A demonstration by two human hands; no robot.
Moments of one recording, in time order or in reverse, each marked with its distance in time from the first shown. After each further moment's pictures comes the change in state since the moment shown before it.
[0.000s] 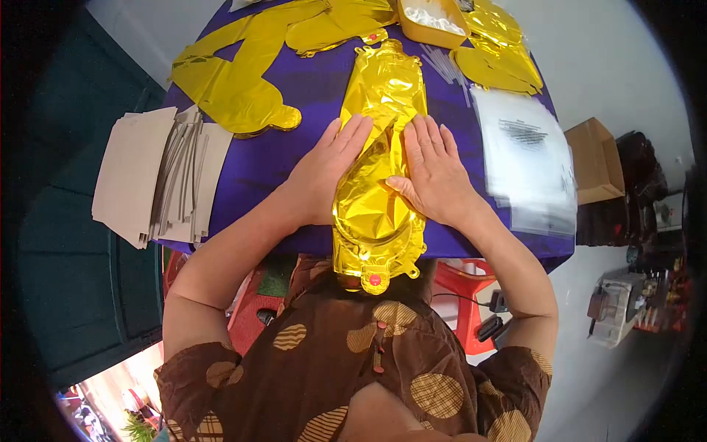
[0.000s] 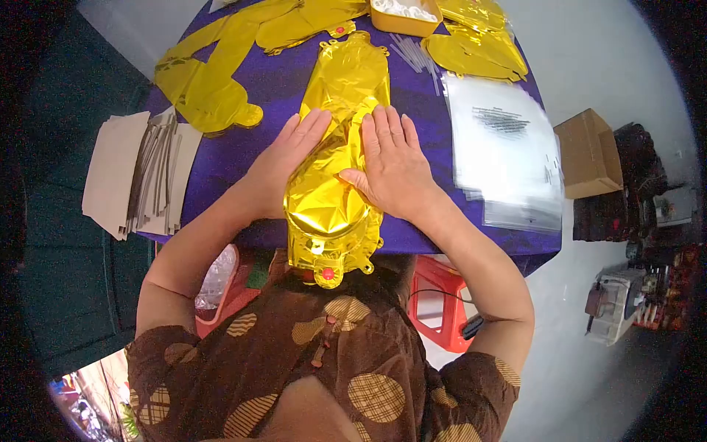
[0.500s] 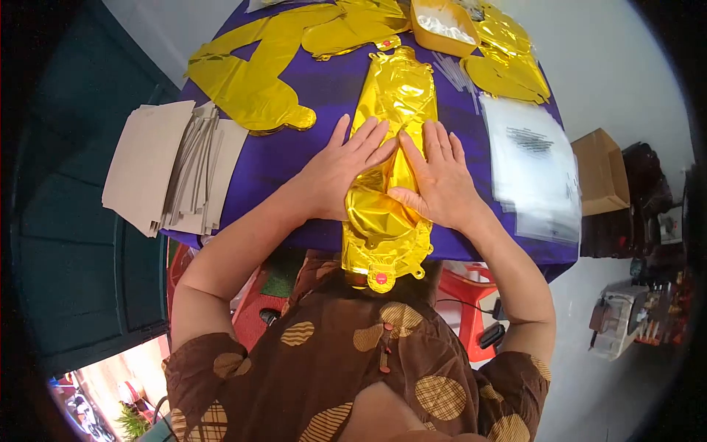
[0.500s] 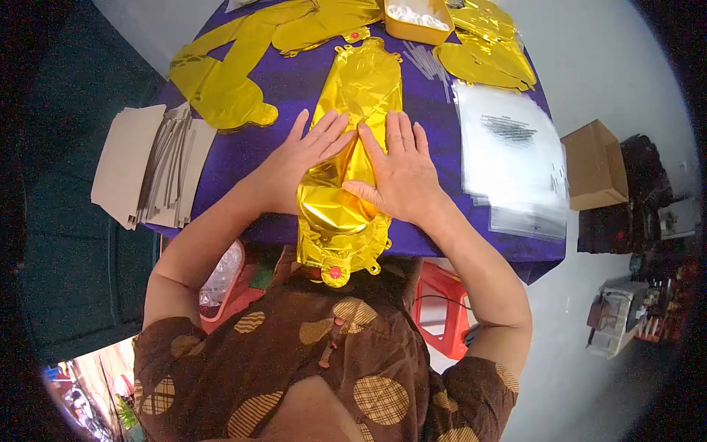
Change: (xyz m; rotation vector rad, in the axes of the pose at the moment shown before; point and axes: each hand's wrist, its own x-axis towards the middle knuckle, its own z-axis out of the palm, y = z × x) left_hand 0.003 0.002 -0.010 0.195 -0.176 0.069; right_hand 0.001 -0.007 -0.004 0.038 -0.028 0.031
